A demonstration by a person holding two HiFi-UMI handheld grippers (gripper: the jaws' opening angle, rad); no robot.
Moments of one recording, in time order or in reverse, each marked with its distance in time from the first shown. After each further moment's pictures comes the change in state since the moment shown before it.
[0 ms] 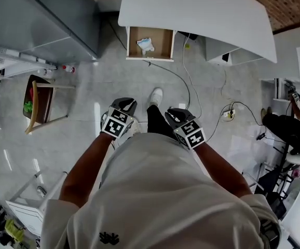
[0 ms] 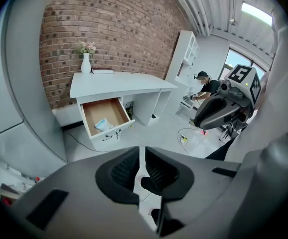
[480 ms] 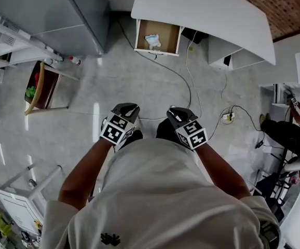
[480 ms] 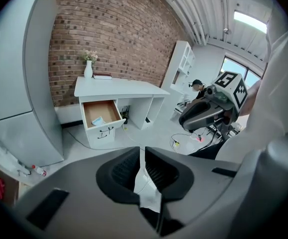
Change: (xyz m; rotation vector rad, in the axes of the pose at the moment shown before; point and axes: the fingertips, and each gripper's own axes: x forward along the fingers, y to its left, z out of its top) left arm -0.092 -0.085 -0.063 -0.036 -0.091 -0.021; right arm -0.041 0.086 -0.036 -0.095 -0.033 -0.020
